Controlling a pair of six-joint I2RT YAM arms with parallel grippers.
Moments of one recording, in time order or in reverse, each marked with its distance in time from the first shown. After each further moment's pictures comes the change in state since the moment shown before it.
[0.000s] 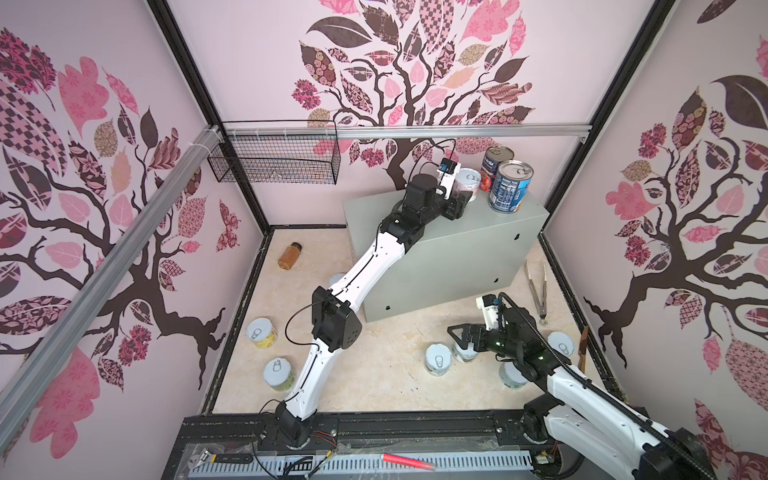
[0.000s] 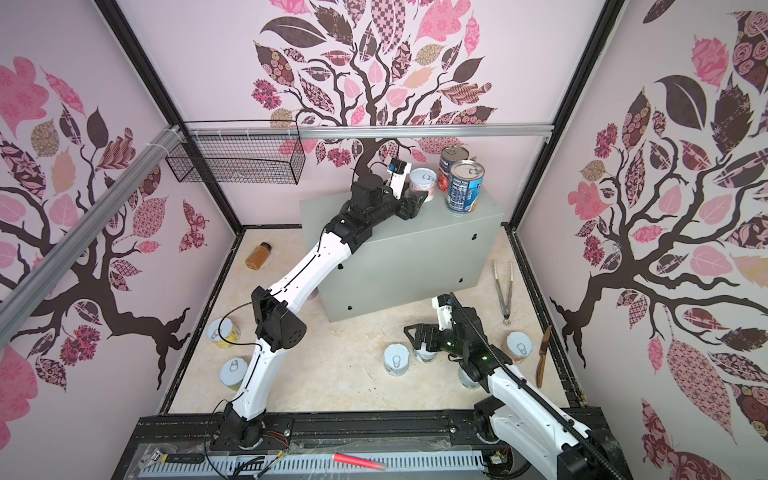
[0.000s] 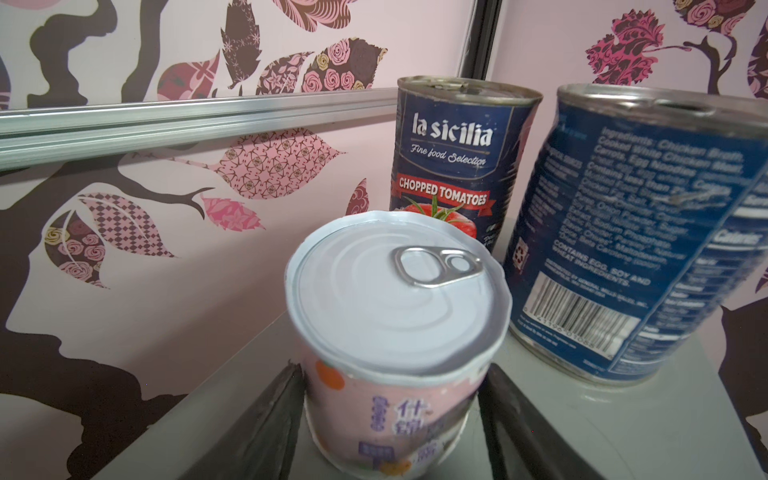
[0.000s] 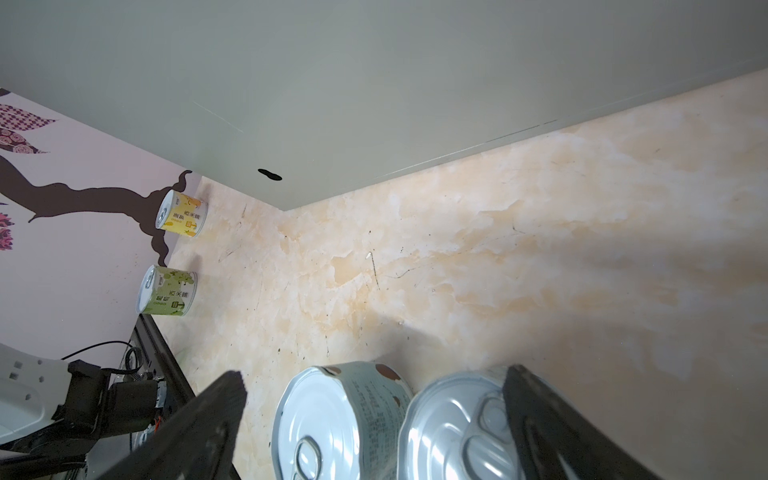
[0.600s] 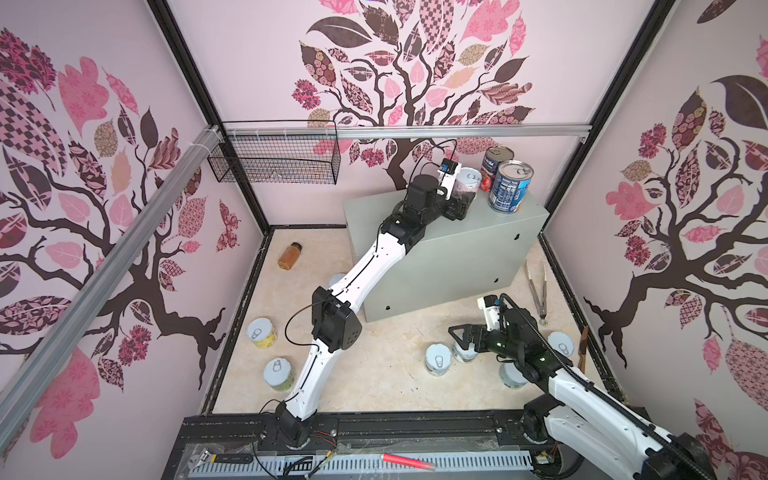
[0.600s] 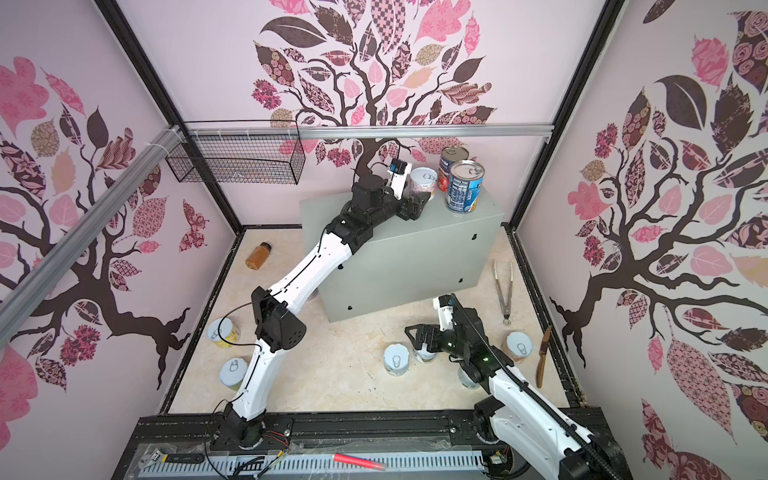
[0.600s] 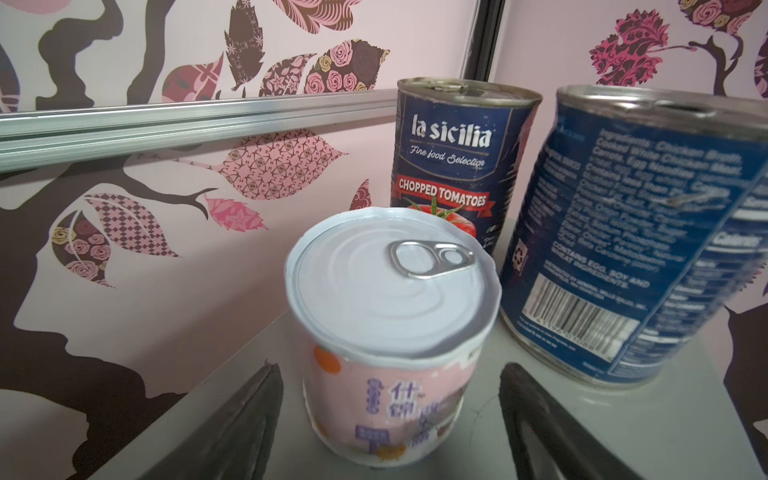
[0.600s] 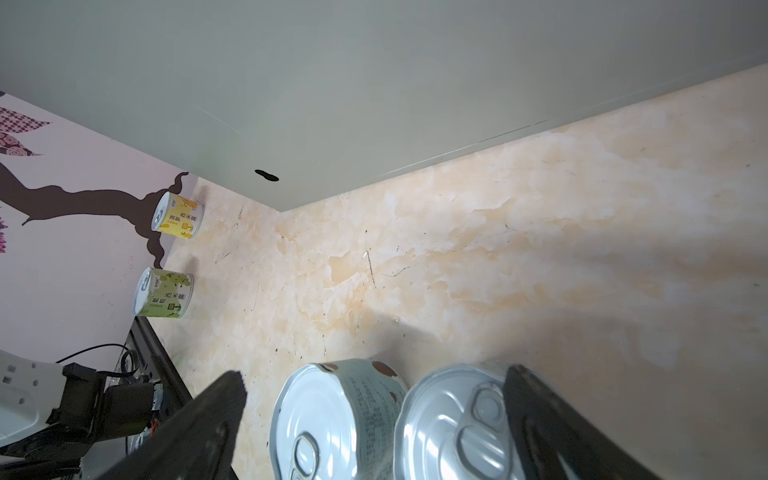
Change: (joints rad) left arm -0.006 -0.060 -0.085 0.008 -0.023 0.002; right arm 0.000 -0.030 0.000 -0.032 0.022 0.000
